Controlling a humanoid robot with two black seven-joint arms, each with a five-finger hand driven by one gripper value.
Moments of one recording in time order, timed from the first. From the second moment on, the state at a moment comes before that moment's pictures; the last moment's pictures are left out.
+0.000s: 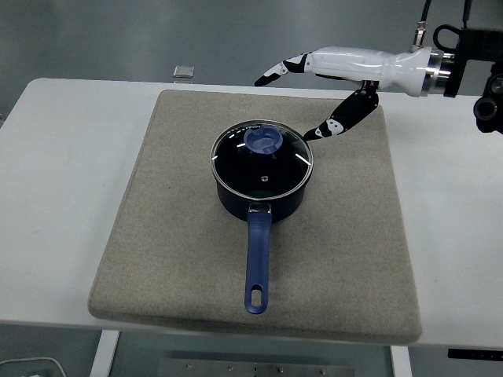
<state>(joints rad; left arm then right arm) -0.01 0.00 -0.01 -0.10 0.12 -0.05 -0.14 1.34 -0.53 0.19 1.13 -1.30 0.24 0.61</state>
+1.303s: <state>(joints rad) -0.01 0.00 -0.01 -0.10 0.12 -0.05 -0.14 1.27 -0.39 0.18 1.06 -1.44 0.09 0.61</state>
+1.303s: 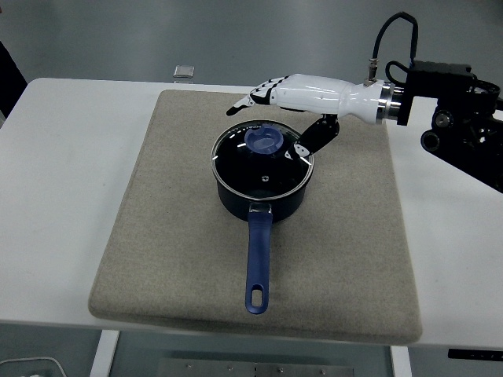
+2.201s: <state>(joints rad) -0.01 0.00 -0.01 -0.10 0.12 -0.05 -0.14 1.27 -0.38 0.14 1.03 -1.63 -0.01 0.61</state>
